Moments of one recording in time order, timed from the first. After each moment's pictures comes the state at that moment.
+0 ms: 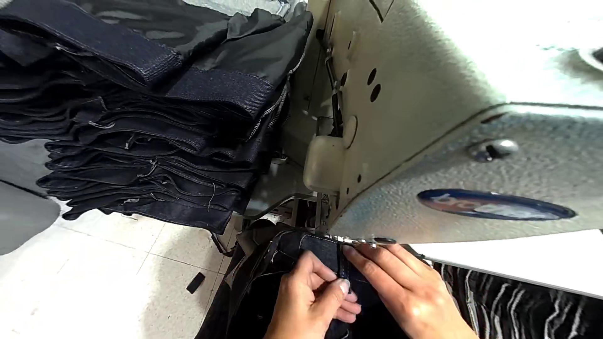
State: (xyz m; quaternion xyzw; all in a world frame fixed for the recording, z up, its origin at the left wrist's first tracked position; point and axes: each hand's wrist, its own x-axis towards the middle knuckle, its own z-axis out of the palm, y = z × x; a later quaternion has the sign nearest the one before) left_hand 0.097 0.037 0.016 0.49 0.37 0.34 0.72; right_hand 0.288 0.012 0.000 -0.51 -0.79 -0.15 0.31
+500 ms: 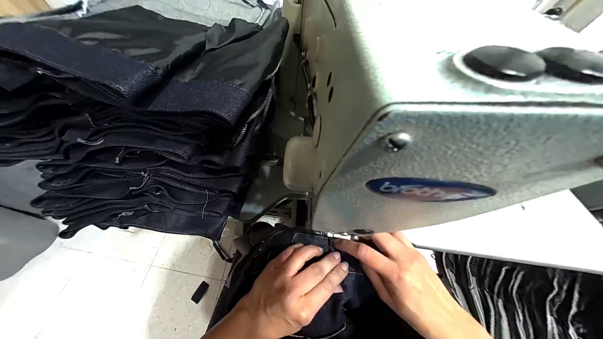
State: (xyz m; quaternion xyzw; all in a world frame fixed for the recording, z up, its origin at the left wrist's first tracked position) left_hand 0.079 0.086 -0.025 0.92 0.10 0.39 0.02; right_hand 0.300 0.009 -0.011 -0.57 -0.75 -0.07 0.32
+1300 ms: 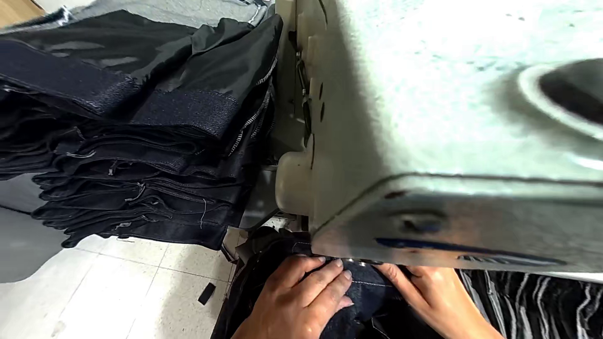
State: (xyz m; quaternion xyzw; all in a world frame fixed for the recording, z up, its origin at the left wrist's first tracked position) left_hand 0.086 0.084 -0.006 0.92 0.18 0.35 0.06; right_hand 0.327 0.012 -0.026 -0.59 -0.69 0.01 0.41
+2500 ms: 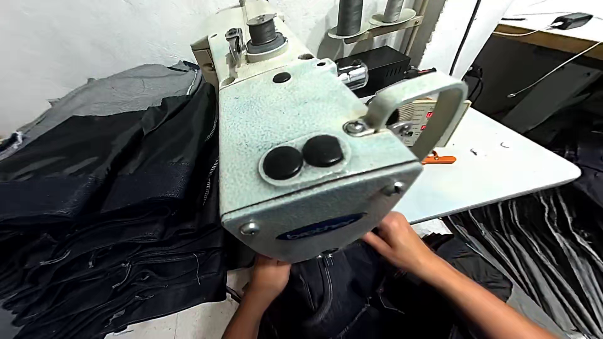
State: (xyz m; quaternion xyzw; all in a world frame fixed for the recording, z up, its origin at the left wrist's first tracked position) left_hand 0.099 0.140 0.011 0.82 0.38 0.20 0.38; right_hand 0.333 0.028 -0.032 -0.63 -0.62 -0.03 0.46
